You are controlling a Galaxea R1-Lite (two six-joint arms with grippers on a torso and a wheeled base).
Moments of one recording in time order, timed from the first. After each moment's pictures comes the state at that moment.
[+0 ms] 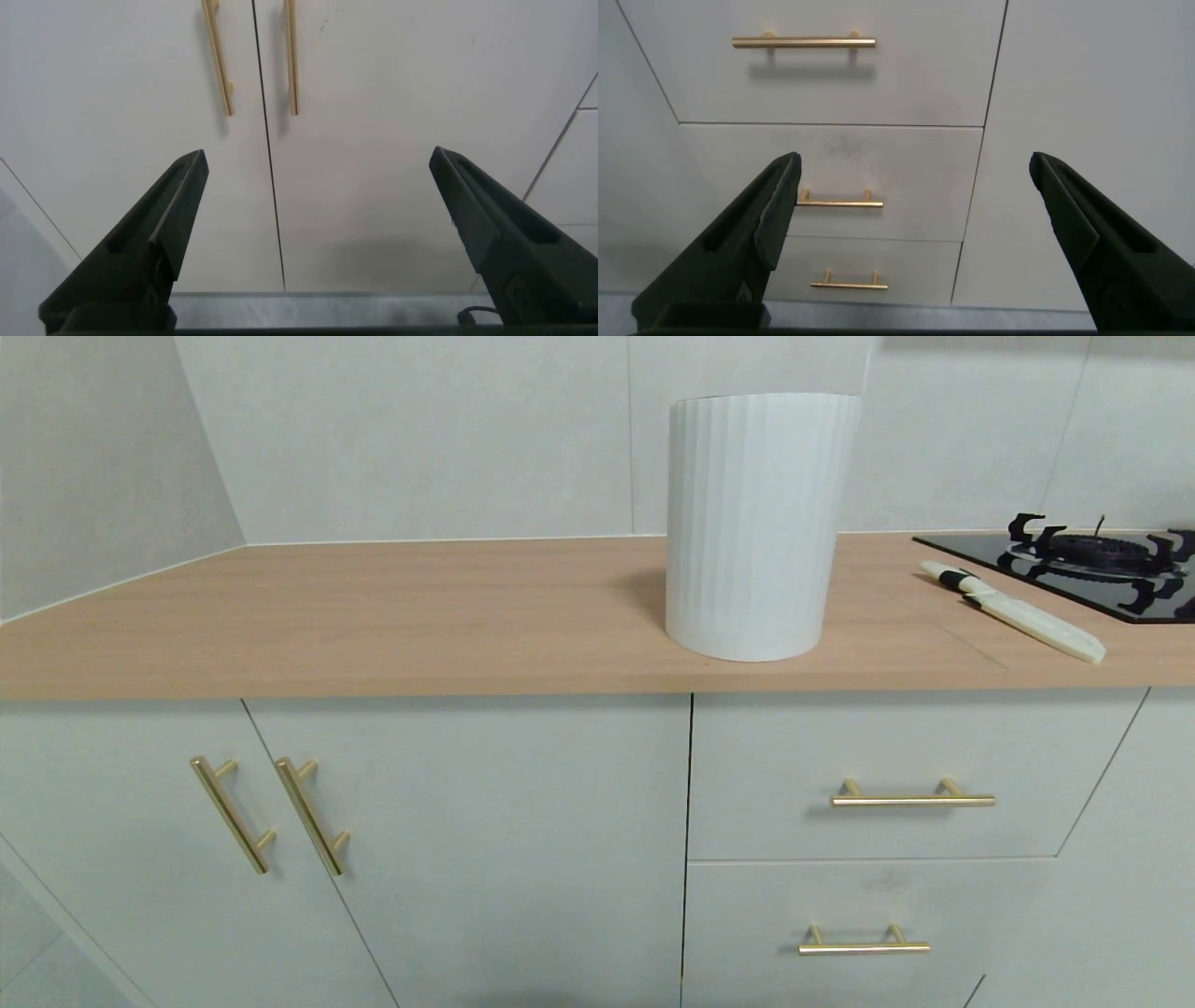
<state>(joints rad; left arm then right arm) 0.00 0.00 0.00 0.00 0.00 0.01 0.00 0.00 0.00 0.00 0.03 -0.01</state>
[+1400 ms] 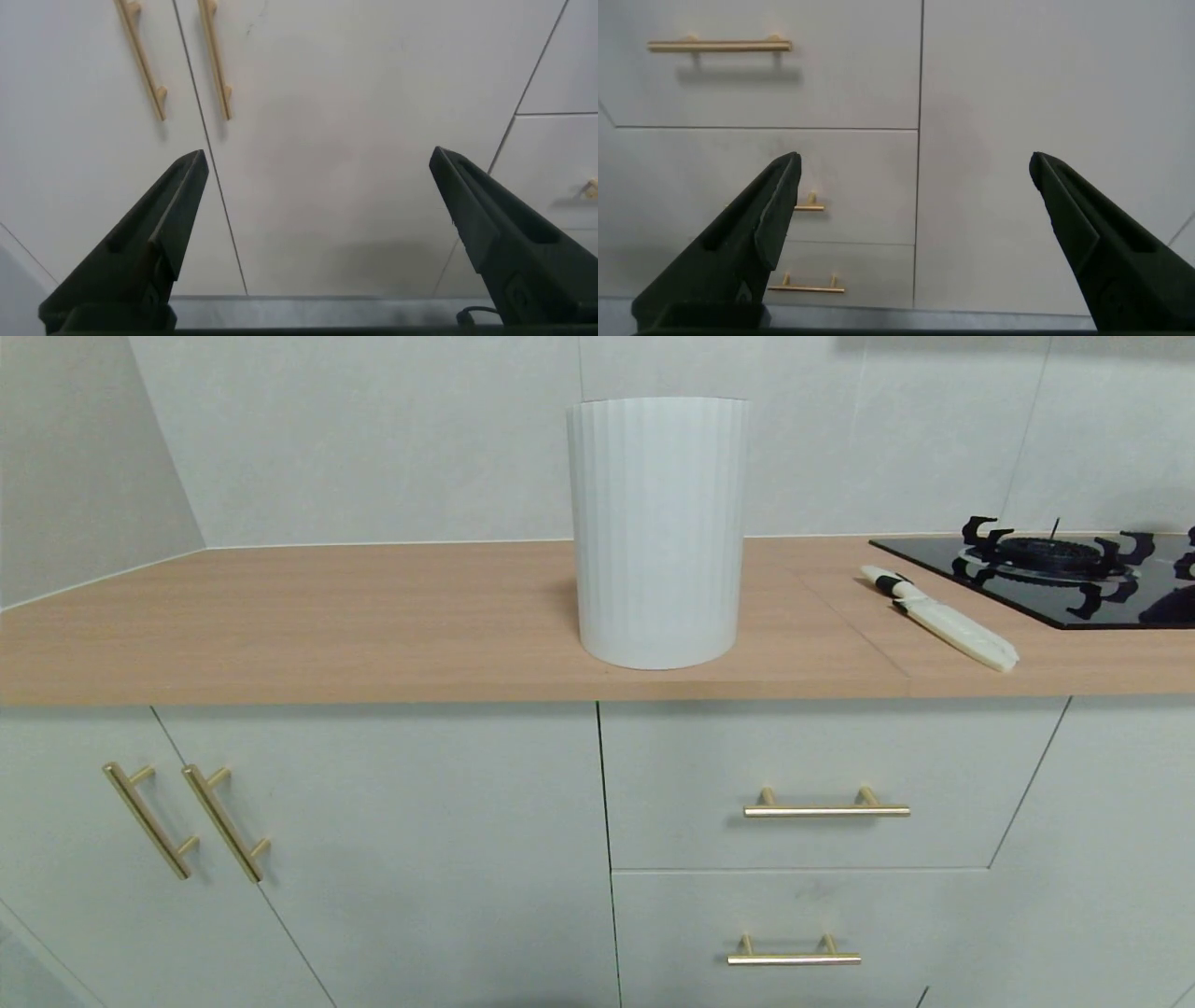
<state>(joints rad) 0.00 0.00 0.00 0.00 0.00 0.01 0.00 0.00 0.00 0.00 0.03 -0.01</state>
